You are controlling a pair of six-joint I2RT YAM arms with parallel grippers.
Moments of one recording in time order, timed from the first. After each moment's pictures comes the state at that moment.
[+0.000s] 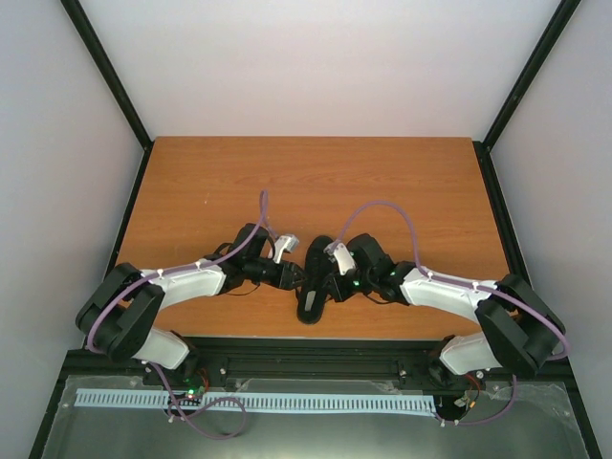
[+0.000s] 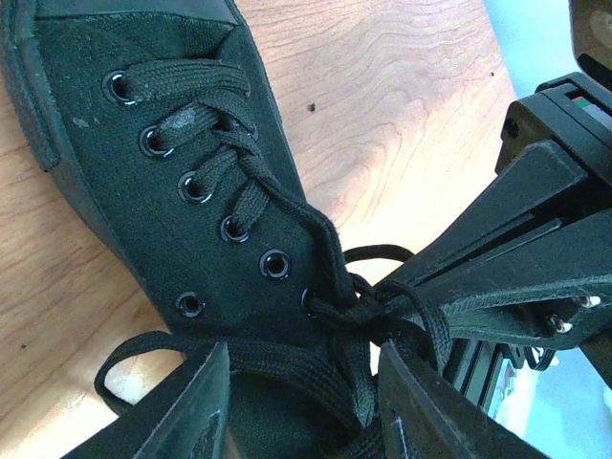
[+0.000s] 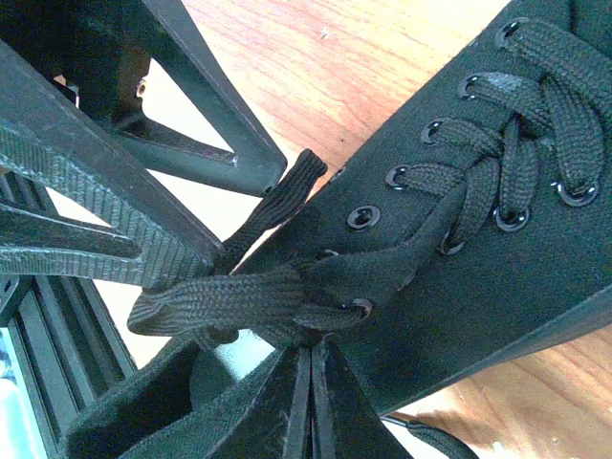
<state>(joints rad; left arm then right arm) -0.62 1.44 0.59 0.07 0.64 -0.45 0.75 1.37 0.60 -0.06 -0.42 0.31</state>
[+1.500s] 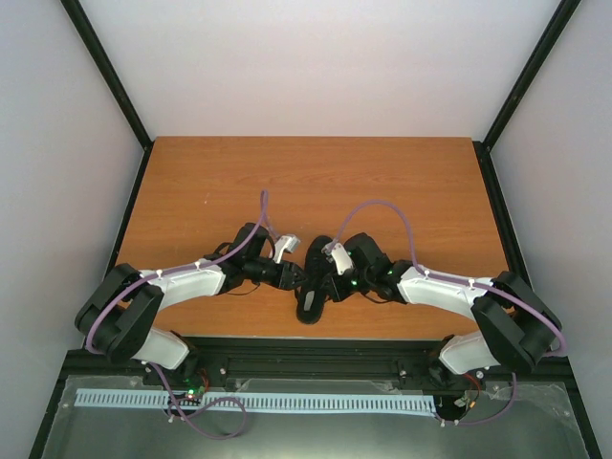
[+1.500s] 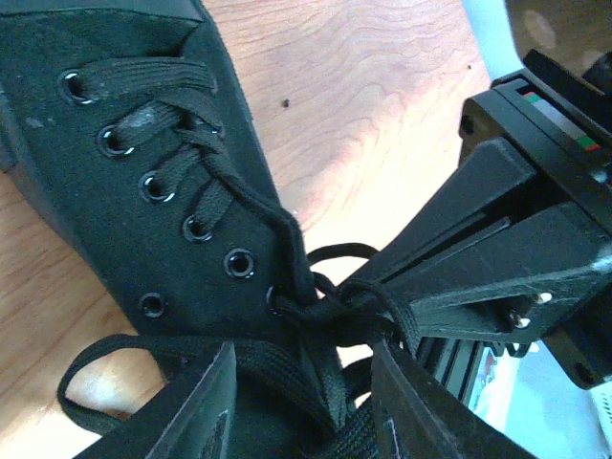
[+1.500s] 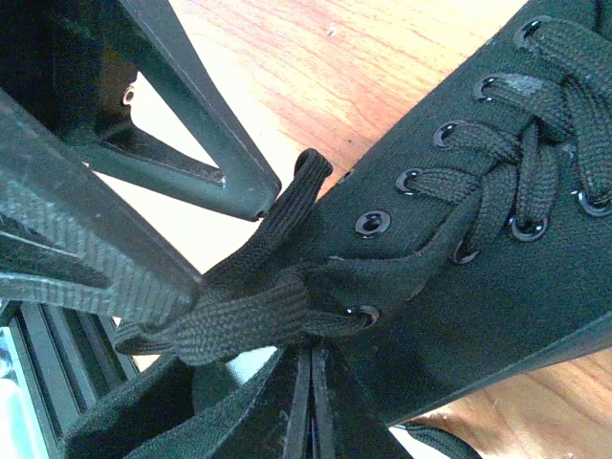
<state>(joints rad) -0.62 1.44 0.59 0.07 0.67 -0.45 0.76 1.40 0.62 -0.06 -0.42 0.31</state>
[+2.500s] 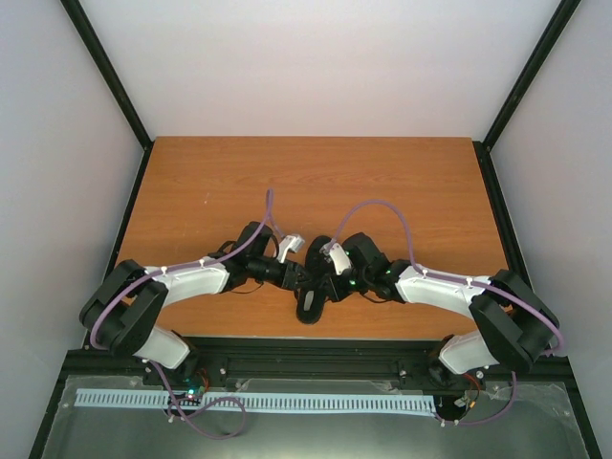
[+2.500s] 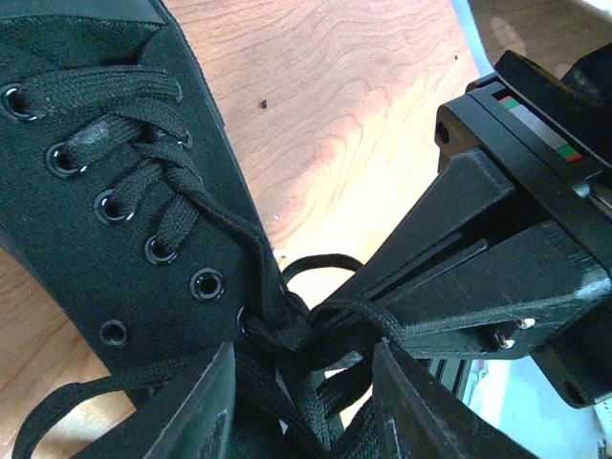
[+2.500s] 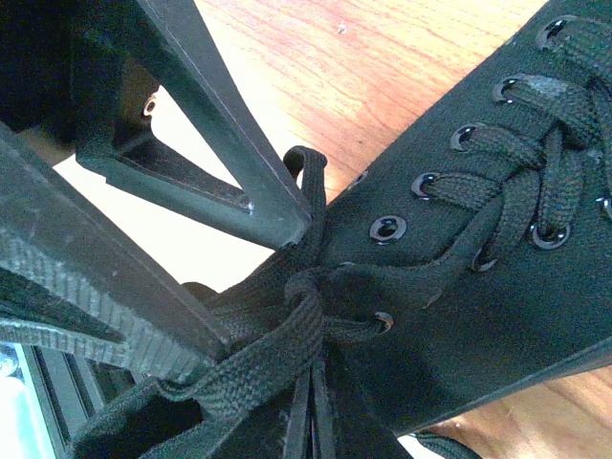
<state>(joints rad) -0.64 1.47 0.62 0.08 0.71 -0.44 0.77 1.41 0.63 -0.06 -0.43 0.31</state>
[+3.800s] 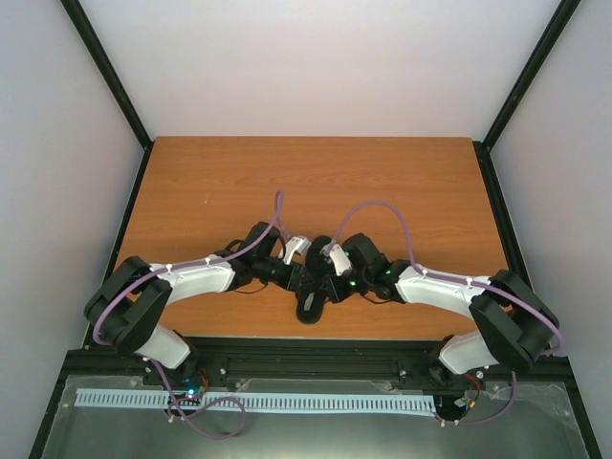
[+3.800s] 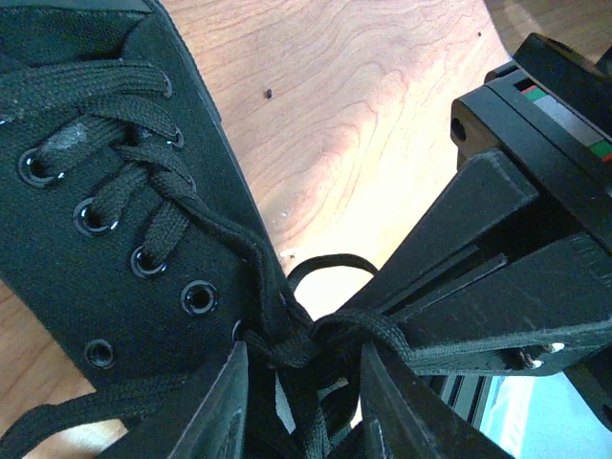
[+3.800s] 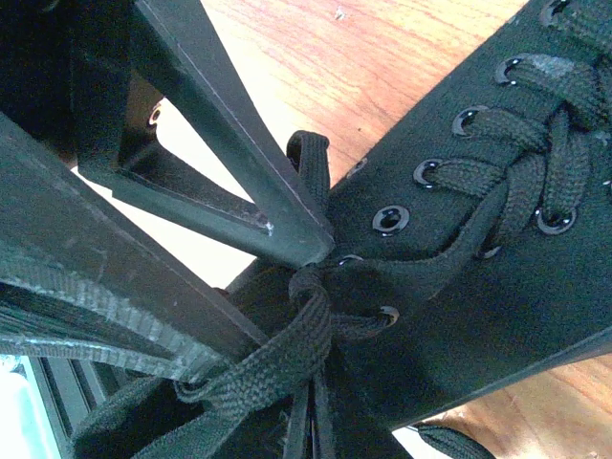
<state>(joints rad) -0.69 1.50 0.66 0.03 0.64 -0.40 0.77 1.41 0.63 -0.07 -0.43 0.32</state>
